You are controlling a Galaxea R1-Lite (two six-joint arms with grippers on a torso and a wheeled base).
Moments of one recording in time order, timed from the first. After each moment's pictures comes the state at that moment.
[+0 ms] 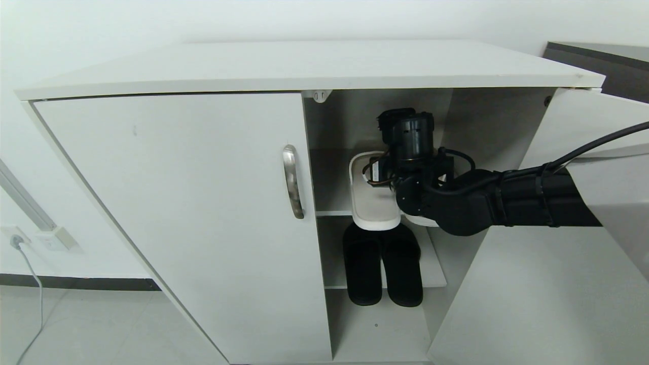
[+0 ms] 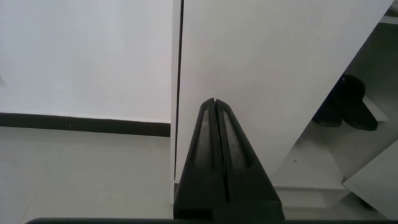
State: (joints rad) left arm 0.00 0.00 0.00 0.00 0.04 -0.10; right arm 0.71 2.14 -1.68 -0.32 -0.72 0.08
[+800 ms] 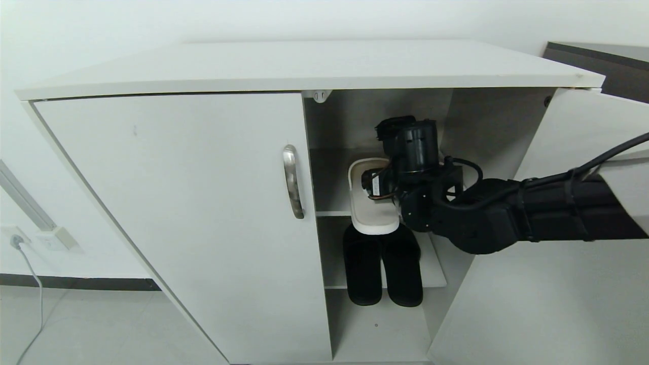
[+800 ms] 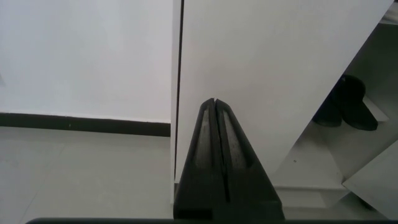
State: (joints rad) left arm 0.00 0.00 0.00 0.00 0.04 -0.10; right arm 0.76 2.05 -1.52 -0.33 -0.73 0.08
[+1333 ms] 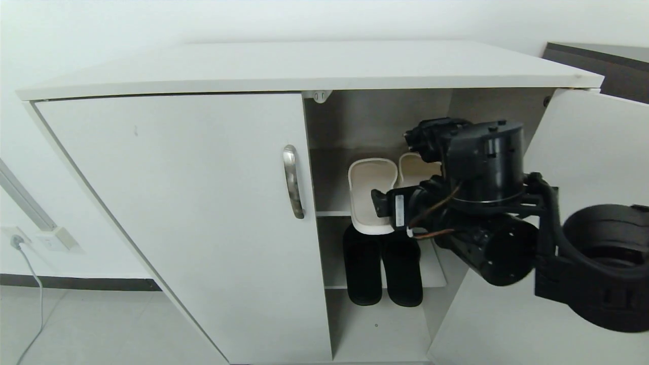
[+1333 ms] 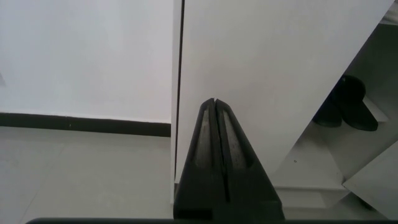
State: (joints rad) left arm 0.00 0.00 0.00 0.00 0.04 -0.10; right arm 0.88 1.73 -1.13 -0.37 -0.65 0.13
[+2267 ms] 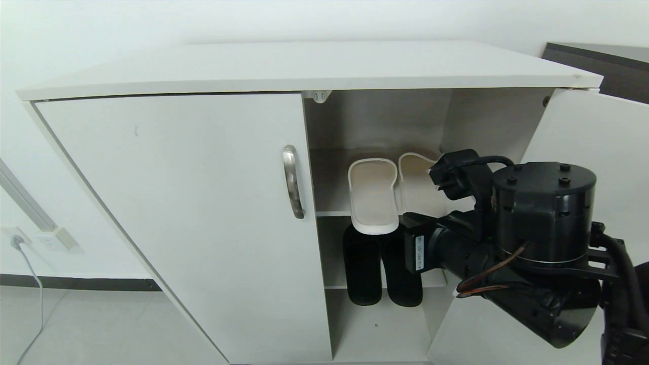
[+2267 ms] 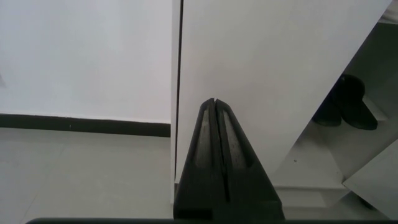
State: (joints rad) left arm 0.00 0.00 0.00 0.00 0.03 -0.09; right arm 0.92 1.63 -0.88 -0.53 -0.51 0.14
